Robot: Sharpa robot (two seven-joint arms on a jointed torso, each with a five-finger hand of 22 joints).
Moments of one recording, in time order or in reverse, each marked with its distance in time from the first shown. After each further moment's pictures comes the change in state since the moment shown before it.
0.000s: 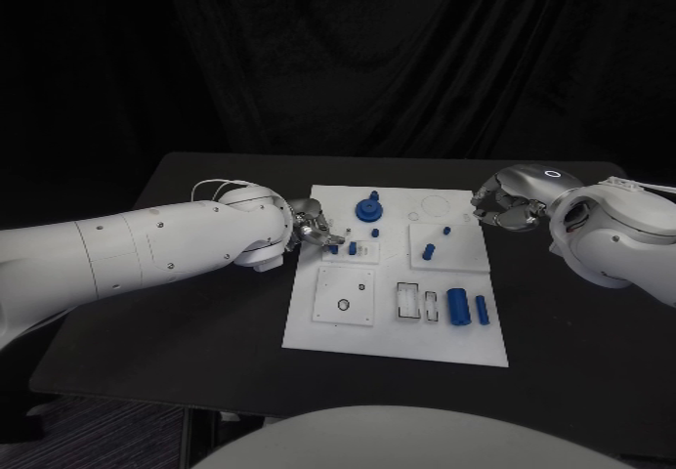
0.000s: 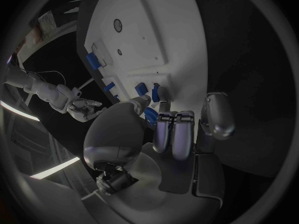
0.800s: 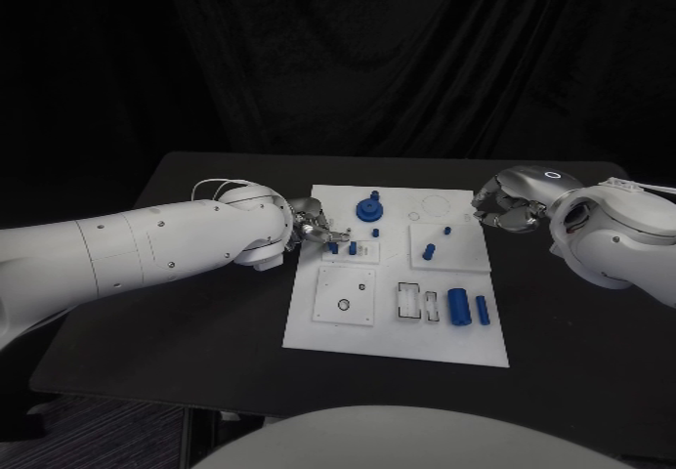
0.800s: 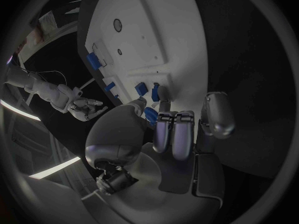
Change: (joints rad) left arm 0.000 0.001 0.001 -0.008 0.001 0.005 0.018; left_hand -0.054 0.054 -0.156 0.021 -0.031 0.014 0.007 -0.011 -0.010 0.000 0.000 0.000 0.000 0.000 0.000 0.000 0.000 0.000 0.000 0.000 -0.011 0.000; right arm -0.001 0.001 0.000 0.000 0.000 0.009 -0.002; right_hand 0.000 0.000 0.003 0.003 0.000 0.000 0.000 0.000 0.000 0.000 0.000 0.000 0.001 0.000 0.000 0.000 0.000 0.000 0.000 0.000 0.000 0.000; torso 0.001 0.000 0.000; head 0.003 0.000
